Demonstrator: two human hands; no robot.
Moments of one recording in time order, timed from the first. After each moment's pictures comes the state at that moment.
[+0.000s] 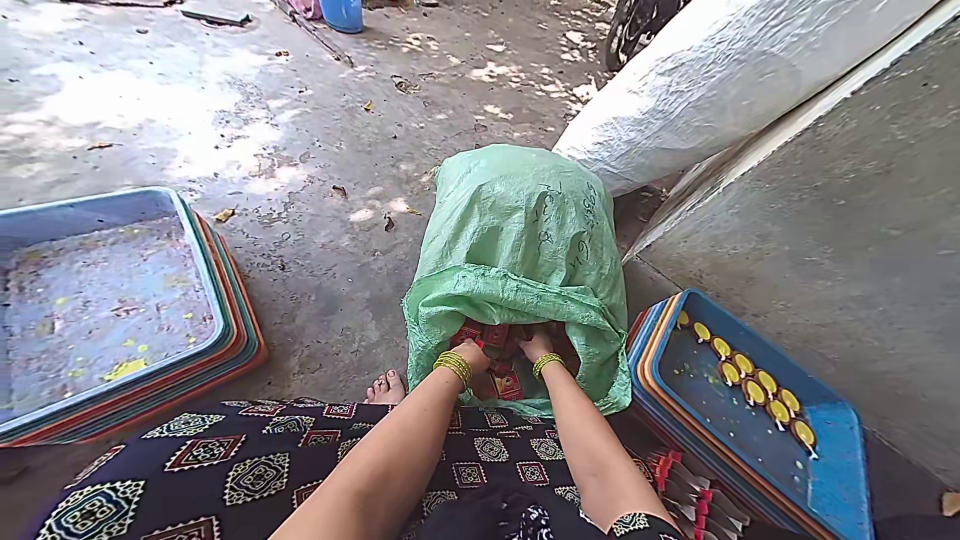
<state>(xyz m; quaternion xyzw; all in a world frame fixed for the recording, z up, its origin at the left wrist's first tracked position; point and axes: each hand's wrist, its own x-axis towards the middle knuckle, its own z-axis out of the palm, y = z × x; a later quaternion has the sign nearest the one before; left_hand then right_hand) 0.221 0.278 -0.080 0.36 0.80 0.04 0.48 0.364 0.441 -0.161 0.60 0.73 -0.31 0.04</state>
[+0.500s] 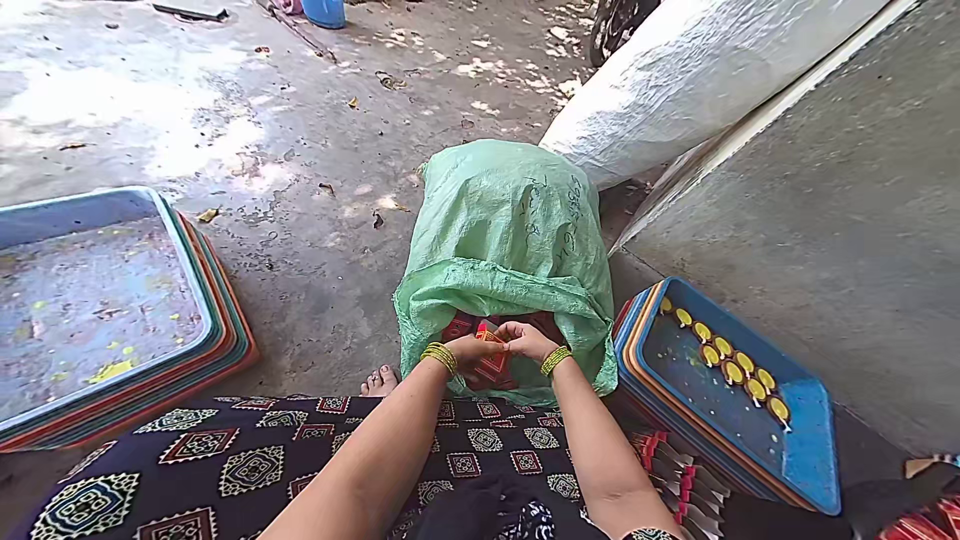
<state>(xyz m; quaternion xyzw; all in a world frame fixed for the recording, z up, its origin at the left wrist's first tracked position) 0.220 0.278 -0.109 0.21 0.62 0.32 0.69 0.379 0.409 -0.088 0.34 0.70 -0.63 0.04</state>
